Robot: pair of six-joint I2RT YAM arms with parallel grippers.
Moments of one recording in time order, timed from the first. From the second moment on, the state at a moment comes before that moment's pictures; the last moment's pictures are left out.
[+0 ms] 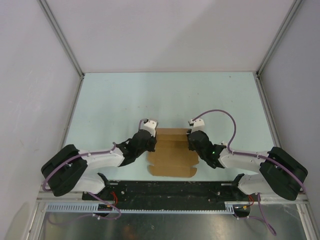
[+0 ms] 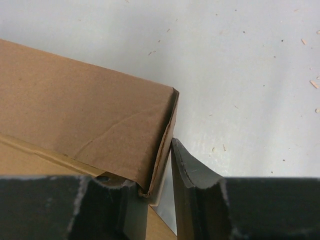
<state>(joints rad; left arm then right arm) -0.85 1.34 0.45 0.30 -0.26 -0.33 0.89 1.30 0.47 0.21 0.48 0.41</state>
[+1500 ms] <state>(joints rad) -0.89 0.85 0.57 -0.01 -0.26 -0.30 0.89 1.30 0.47 0.25 0.48 0.38</state>
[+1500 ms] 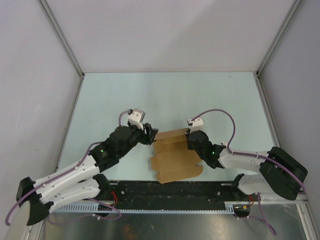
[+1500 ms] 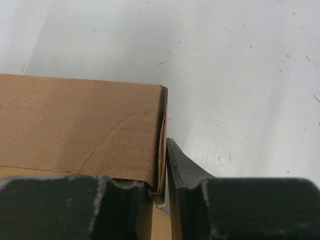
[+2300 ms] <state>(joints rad) -0.81 0.99 0.58 0.04 -0.24 -0.23 0.92 1.60 0.46 0.74 0.35 0.11</state>
